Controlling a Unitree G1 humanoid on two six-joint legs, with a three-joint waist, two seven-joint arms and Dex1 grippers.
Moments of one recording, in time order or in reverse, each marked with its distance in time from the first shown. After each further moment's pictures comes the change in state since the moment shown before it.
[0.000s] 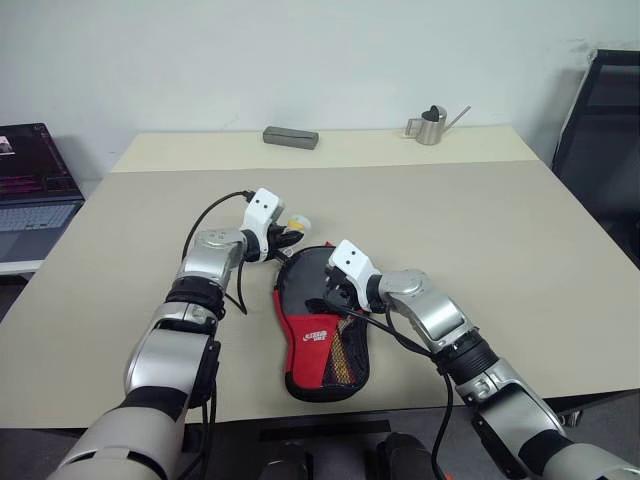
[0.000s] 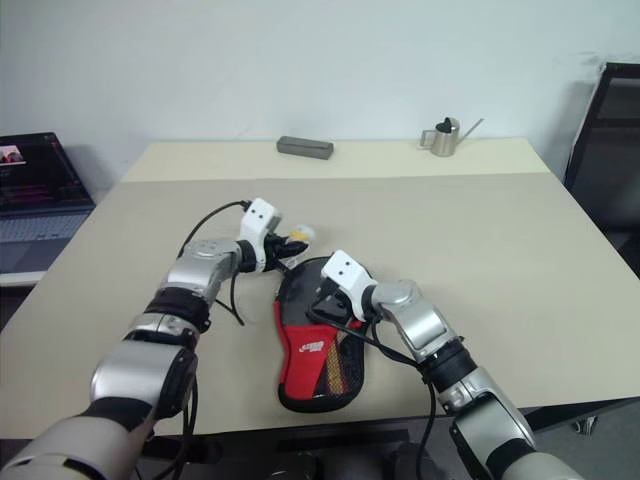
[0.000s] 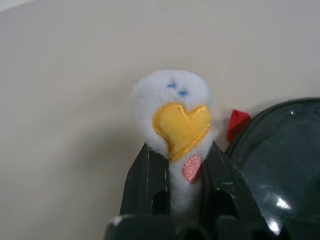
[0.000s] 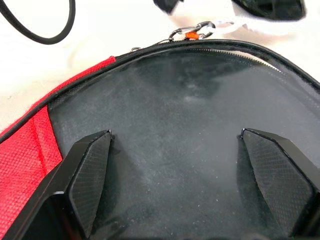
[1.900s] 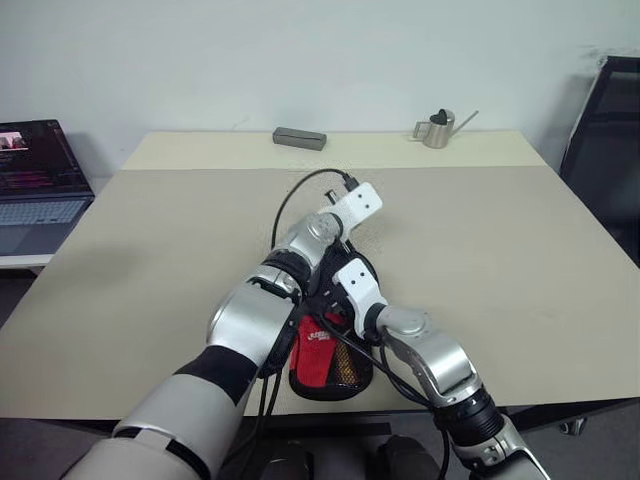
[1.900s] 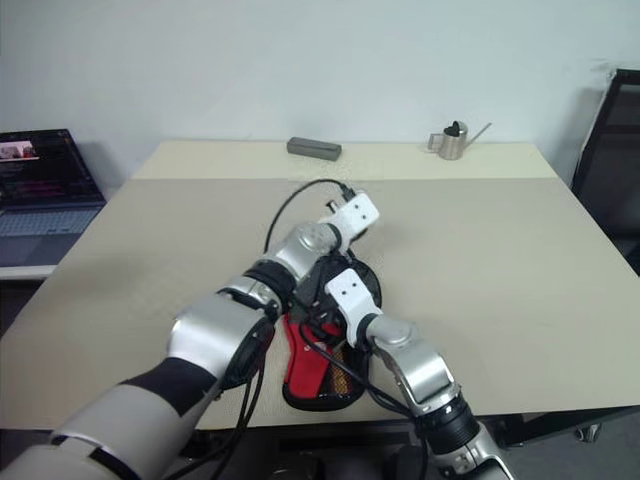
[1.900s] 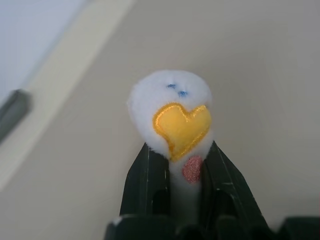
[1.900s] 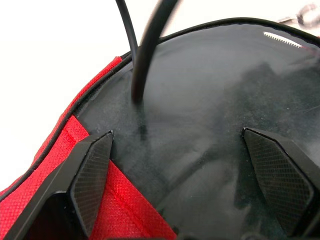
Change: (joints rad) left arm -0.247 -0.366 -0.112 0.326 0.436 -0.216 0.415; right arm 0.295 0.107 -0.020 -0.405 -0.003 0.258 -0.301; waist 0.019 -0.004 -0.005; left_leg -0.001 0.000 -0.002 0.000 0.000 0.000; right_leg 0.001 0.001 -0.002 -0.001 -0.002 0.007
